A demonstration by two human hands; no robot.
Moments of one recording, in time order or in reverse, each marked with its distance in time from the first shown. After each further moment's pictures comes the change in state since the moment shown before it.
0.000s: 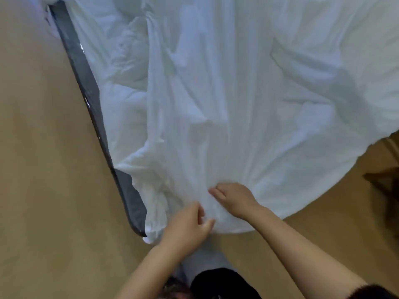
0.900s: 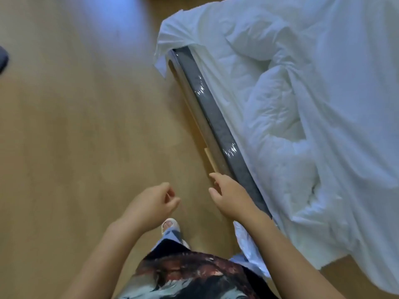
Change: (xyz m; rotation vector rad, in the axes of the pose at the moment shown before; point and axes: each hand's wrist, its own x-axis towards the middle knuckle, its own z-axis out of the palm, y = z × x) left_hand 0.000 -0.299 -0.477 0.235 0.078 -0.139; right_hand 0.178 -0.470 0.009 0.246 0.098 -0.127
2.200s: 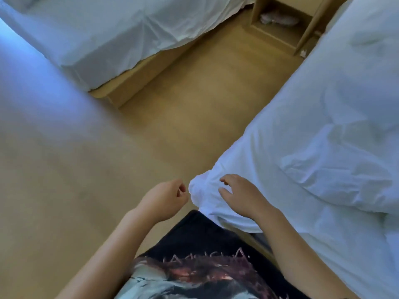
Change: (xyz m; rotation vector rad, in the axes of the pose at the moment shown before) left_hand 0.737 0.024 -0.654 0.325 -0.235 0.320; right_hand 0.751 -0.310 -0.351 0.189 0.254 0.317
